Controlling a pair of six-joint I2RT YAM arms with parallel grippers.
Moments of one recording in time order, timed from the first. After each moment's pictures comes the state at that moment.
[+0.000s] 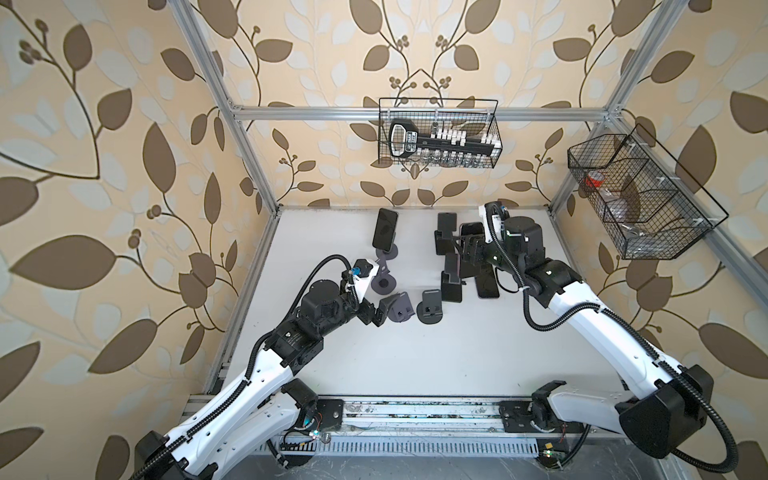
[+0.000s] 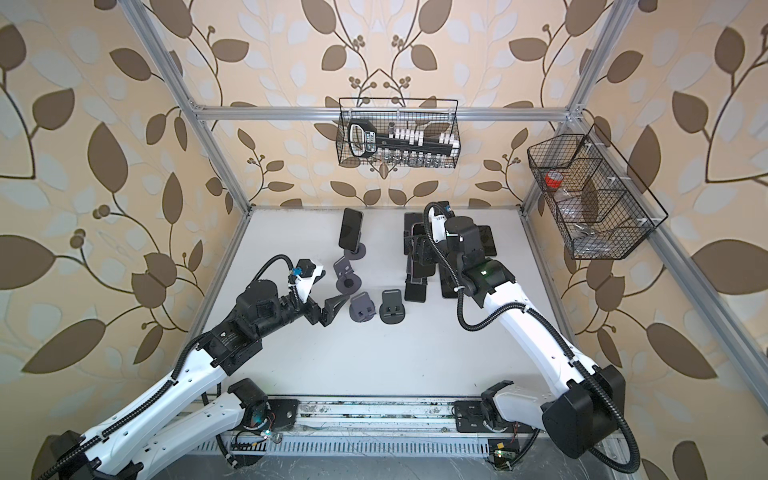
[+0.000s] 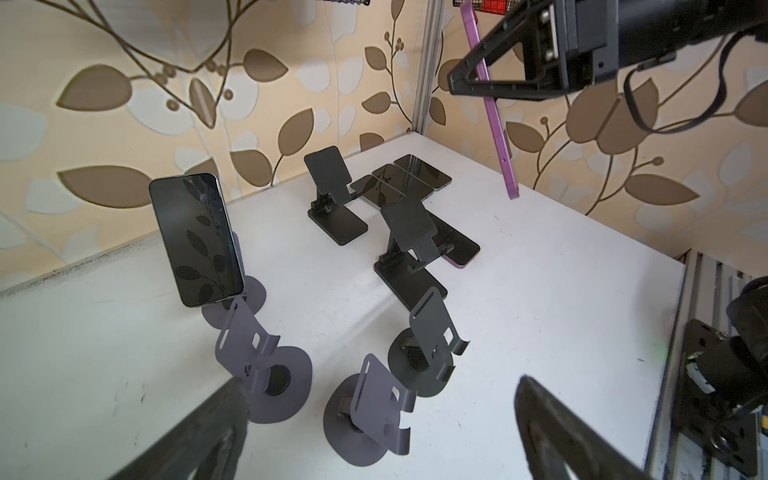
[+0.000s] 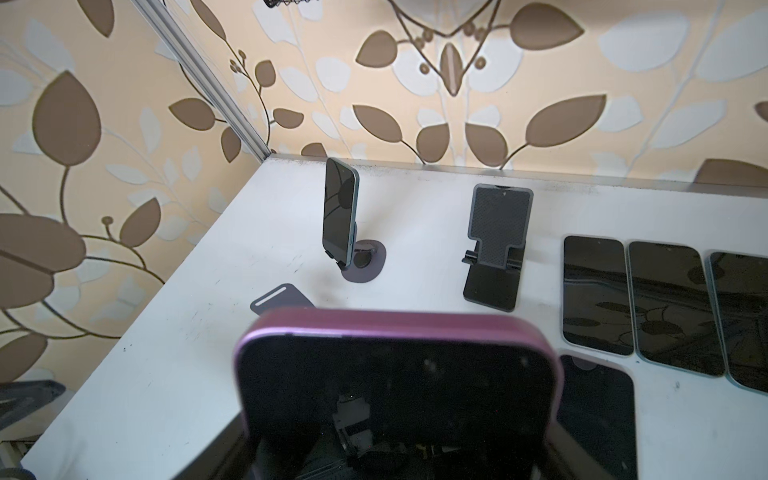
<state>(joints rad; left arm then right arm) -0.58 0.77 0.64 -0.14 0.20 -0.03 0.41 1.23 1.13 -0.33 -0.05 0.25</state>
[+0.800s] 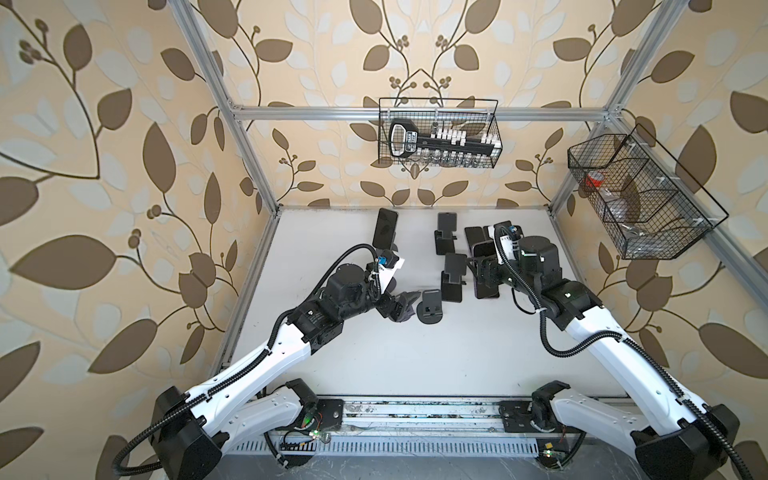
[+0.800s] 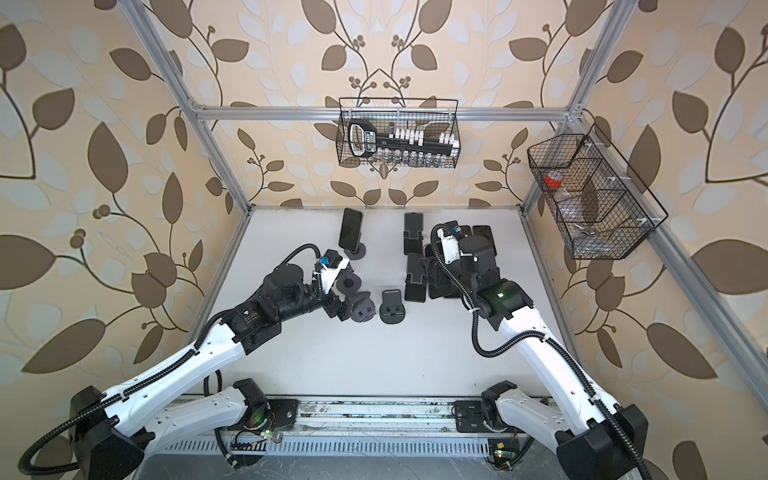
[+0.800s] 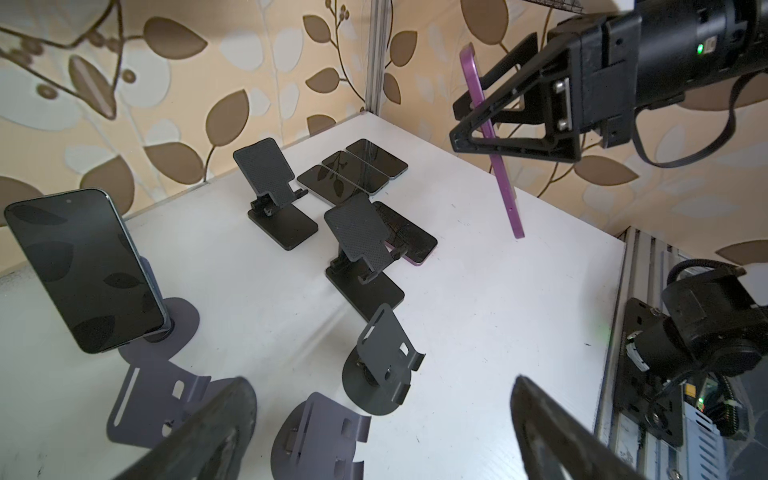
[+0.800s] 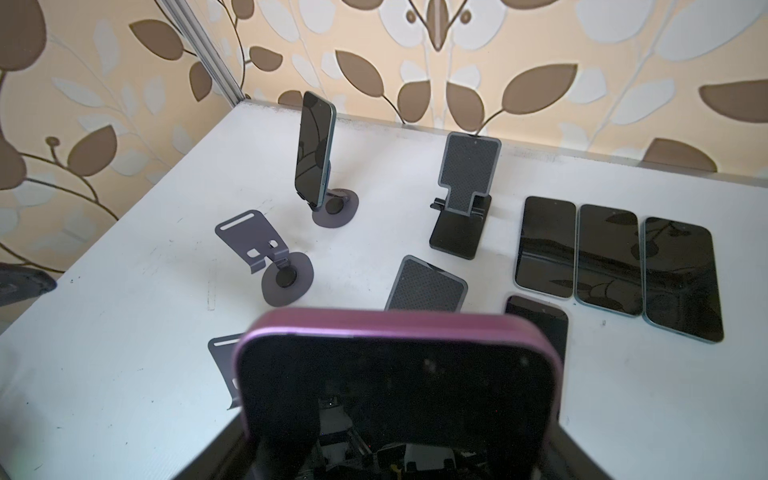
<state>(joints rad) -0.68 1.00 0.80 -0.13 0.24 -0.04 0.37 1.05 0.99 -0.46 -0.04 0.12</state>
